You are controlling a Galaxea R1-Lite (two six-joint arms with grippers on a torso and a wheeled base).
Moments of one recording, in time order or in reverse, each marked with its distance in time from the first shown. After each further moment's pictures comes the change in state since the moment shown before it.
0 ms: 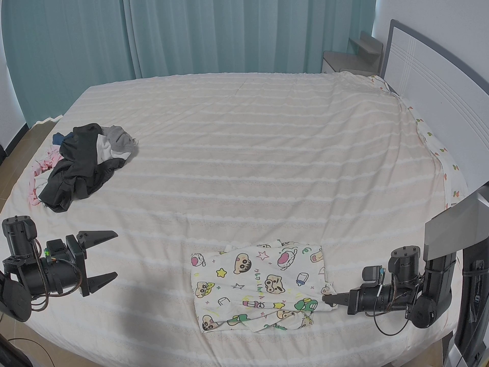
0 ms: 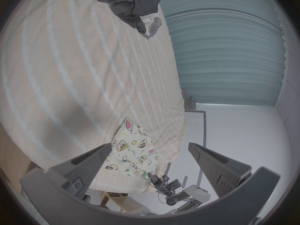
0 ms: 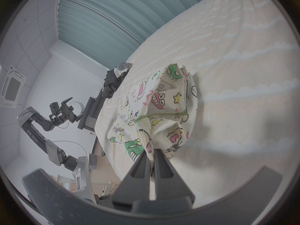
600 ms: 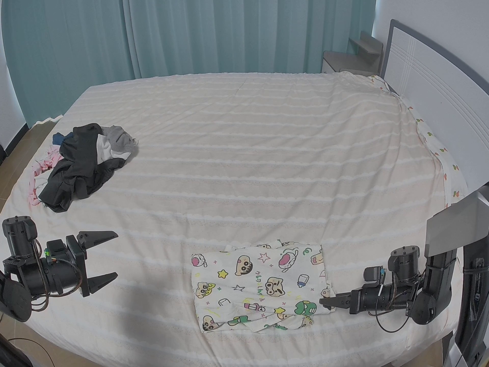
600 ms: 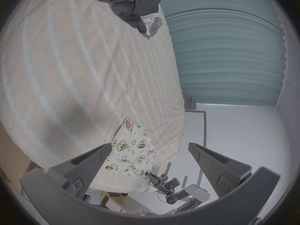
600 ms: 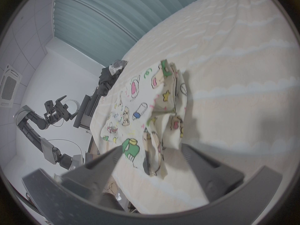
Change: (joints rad) left arm 0.000 0.002 0.001 0.000 0.000 0.000; right arm -0.034 0.009 -0.029 0.089 -0.005 -0.057
